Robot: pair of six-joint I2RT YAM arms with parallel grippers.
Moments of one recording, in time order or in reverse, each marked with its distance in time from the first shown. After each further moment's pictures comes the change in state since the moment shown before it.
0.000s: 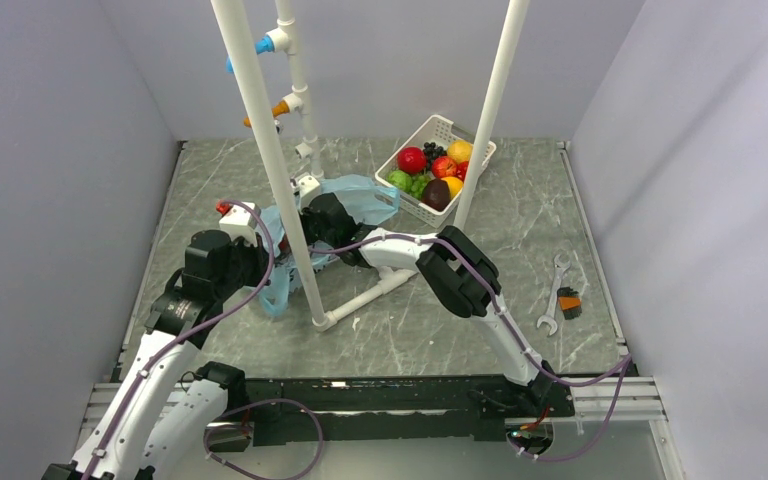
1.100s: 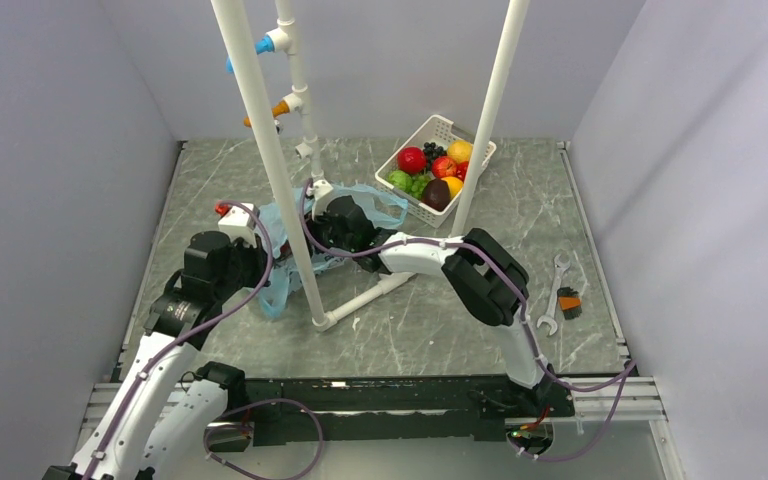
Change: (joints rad) left arm 0.000 -0.013 0.002 -0.018 -0.003 -0.018; right arm 0.000 -0.216 -0.250 0.025 -0.172 0.125
